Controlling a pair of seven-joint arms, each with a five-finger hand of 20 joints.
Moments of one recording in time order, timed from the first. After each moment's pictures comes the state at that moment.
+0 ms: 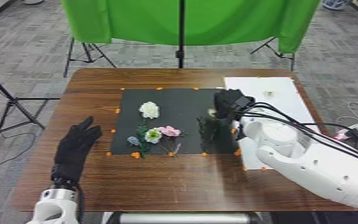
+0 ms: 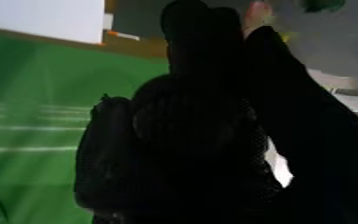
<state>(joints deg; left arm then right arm) 124.0 -72.8 -95.2 -115.2 55.4 5.8 10.1 -51.0 -40.3 24.0 -98.7 -124.4 -1.8 23.3</state>
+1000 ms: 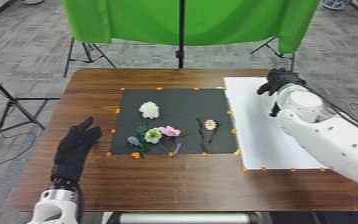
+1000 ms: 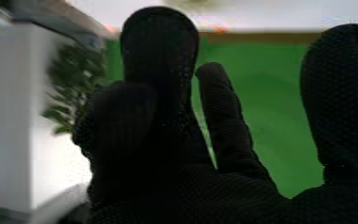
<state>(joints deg) 124.3 -72.7 -95.3 -115.3 55.4 5.7 10.1 -50.2 -44.5 37.7 -79.2 -117.5 -4.8 38.7</state>
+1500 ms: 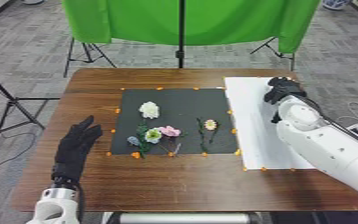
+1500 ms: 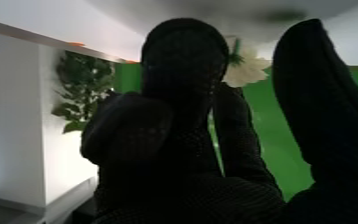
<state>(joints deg) 123.7 -72.8 -95.0 -115.1 55.4 5.6 10.3 -49.9 -46.6 32.1 -68.4 -118.9 8.7 32.8</state>
